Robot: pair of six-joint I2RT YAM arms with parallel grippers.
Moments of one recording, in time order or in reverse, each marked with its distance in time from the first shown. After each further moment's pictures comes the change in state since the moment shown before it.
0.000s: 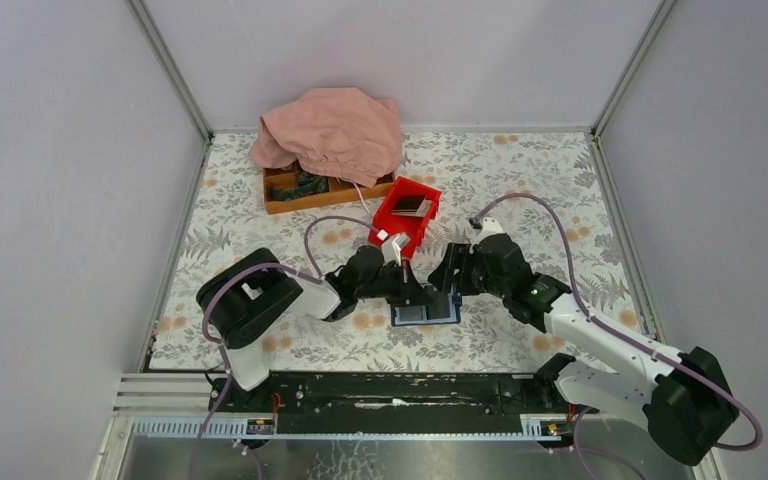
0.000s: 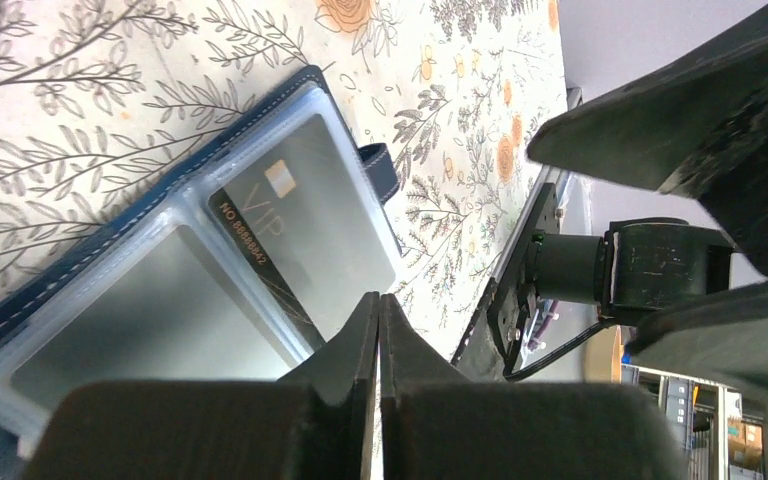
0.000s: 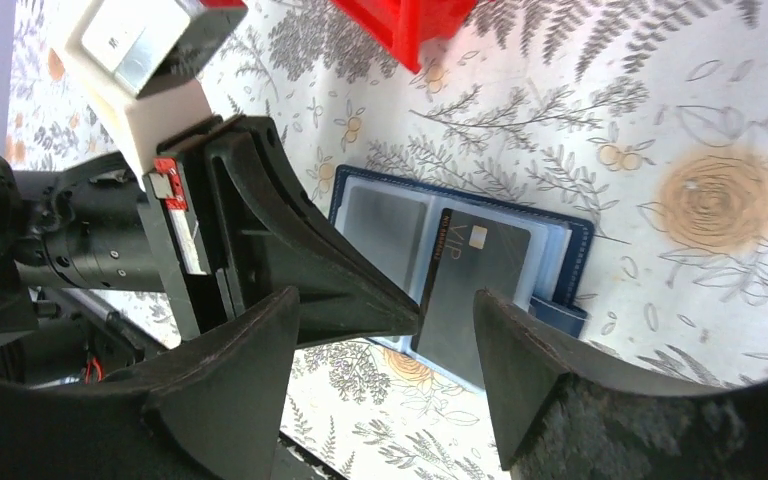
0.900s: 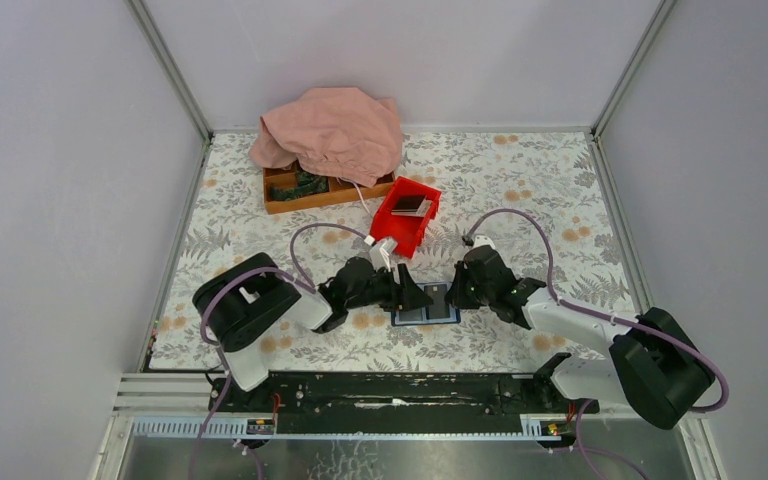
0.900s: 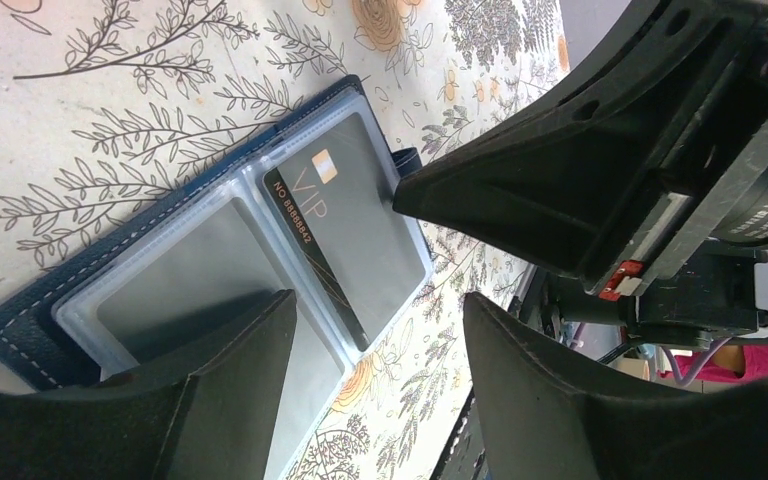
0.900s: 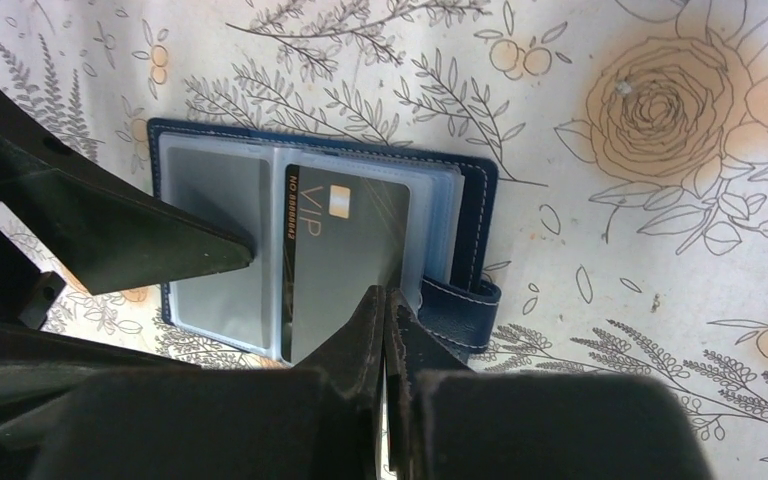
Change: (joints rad) left arm -0.020 -0.019 -0.119 0.156 -0.123 0.006; right arm -0.001 0.179 -0.088 0.061 0.085 0.005
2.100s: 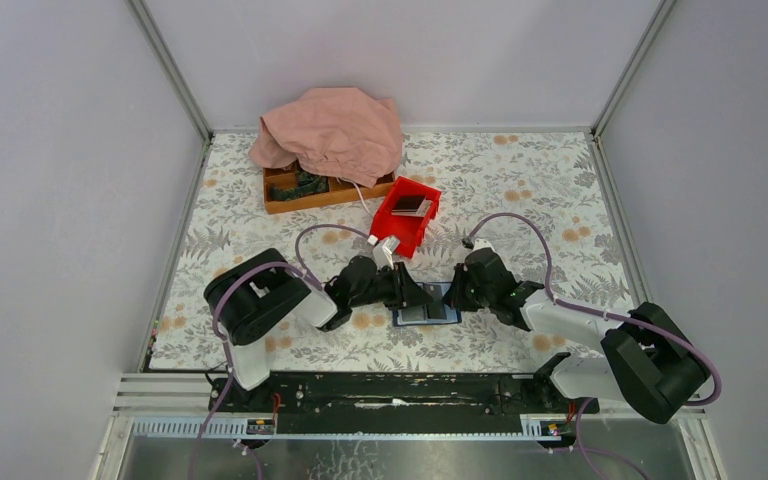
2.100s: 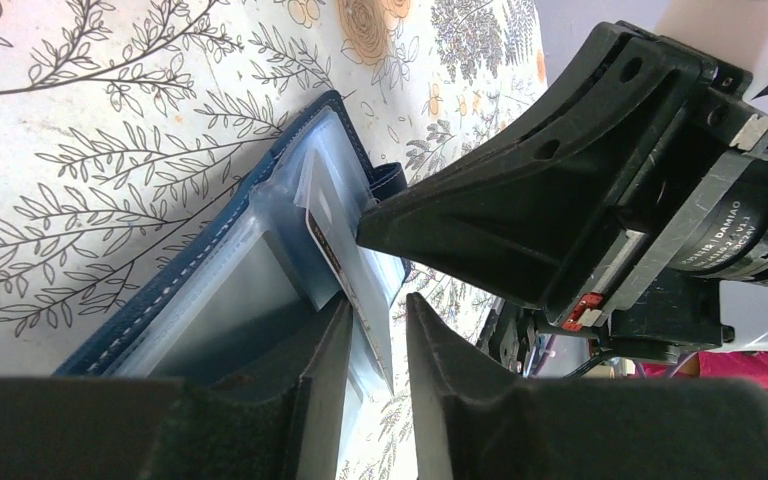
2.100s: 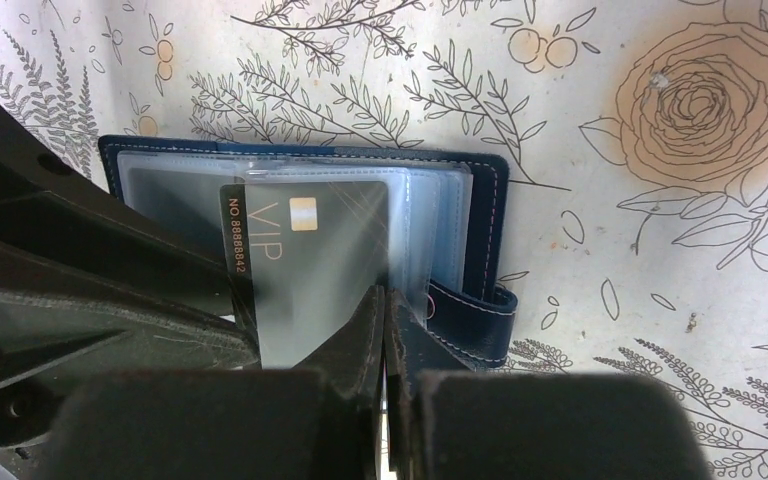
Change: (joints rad) left arm 0.001 0.072 0.034 0.068 0.021 -0.076; right arm -0.012 0.034 -0.048 0.091 -0.052 0.024
